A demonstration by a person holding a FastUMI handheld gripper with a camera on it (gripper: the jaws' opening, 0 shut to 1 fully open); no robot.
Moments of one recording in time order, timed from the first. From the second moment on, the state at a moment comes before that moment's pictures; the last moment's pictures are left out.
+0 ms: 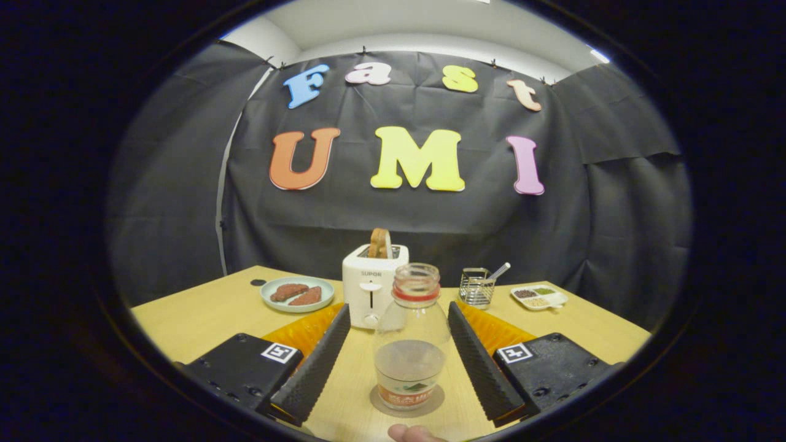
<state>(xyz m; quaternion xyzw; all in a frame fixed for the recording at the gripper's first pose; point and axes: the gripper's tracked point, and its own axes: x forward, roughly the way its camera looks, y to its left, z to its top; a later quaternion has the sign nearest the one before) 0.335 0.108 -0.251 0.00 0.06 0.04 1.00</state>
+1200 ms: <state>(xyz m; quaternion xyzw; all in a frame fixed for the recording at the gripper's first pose) 0.177 0.061 -0.094 0.01 0.06 0.03 1.00</state>
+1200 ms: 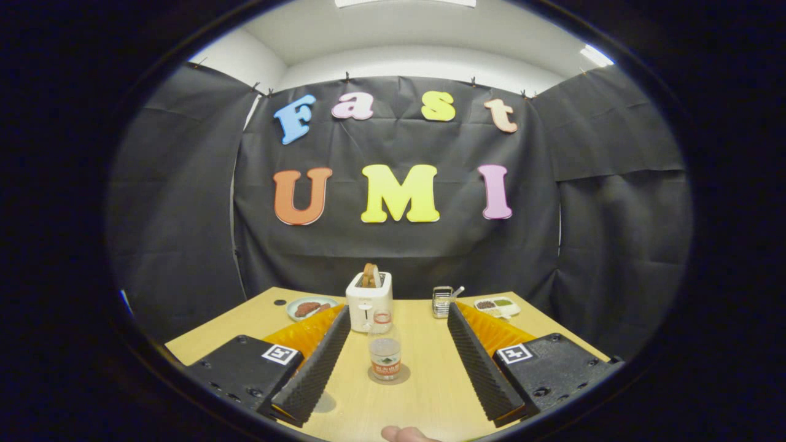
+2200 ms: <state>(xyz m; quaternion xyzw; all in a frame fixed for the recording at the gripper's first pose) 0.052 0.029 0.010 0.03 0.03 -0.01 1.00</state>
